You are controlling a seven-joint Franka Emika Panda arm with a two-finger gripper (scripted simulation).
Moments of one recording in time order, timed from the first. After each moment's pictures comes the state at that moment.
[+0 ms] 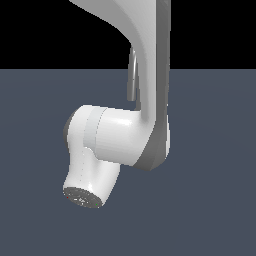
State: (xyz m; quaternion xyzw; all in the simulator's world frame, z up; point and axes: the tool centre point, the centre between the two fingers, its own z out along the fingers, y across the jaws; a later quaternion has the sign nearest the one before) arm 0.017 0.022 0.098 0.07 0.70 -0.07 0.70
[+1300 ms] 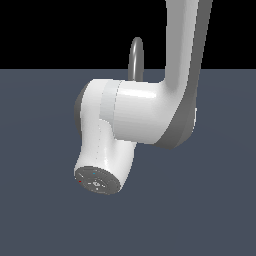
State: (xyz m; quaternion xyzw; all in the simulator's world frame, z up) arm 0.011 -0.003 0.134 0.06 0.72 -0.06 0.69
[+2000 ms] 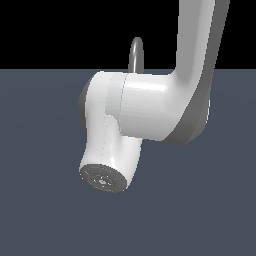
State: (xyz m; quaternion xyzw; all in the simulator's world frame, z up) arm 0.006 -0.020 0.152 0.08 0.71 -0.06 0.70
